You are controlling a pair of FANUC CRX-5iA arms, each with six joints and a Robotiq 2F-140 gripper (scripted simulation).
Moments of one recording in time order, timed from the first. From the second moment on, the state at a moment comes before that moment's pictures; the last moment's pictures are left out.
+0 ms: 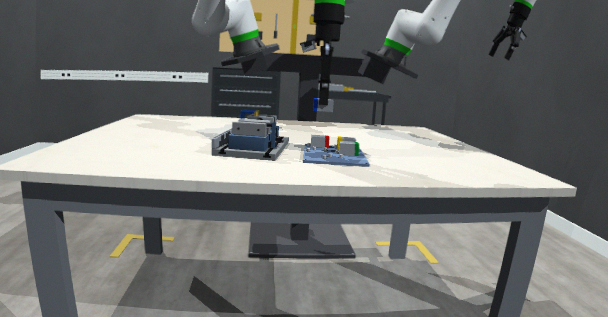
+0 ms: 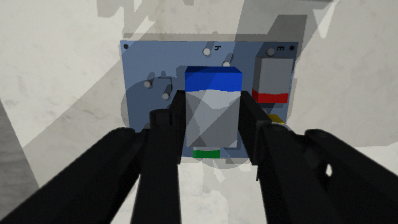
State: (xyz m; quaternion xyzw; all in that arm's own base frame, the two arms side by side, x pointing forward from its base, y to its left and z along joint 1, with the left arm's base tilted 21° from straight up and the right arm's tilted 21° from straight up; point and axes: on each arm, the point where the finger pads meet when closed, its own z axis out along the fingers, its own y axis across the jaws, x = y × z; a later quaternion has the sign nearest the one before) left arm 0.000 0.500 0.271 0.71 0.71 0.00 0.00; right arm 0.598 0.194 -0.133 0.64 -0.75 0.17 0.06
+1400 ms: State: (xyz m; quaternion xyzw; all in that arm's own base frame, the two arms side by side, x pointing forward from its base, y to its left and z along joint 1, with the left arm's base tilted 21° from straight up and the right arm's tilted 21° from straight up) left arm 0.000 0.500 0.271 0.71 0.71 0.00 0.00; right arm 0.598 0.193 -0.137 0.62 -0.77 0.17 0.05
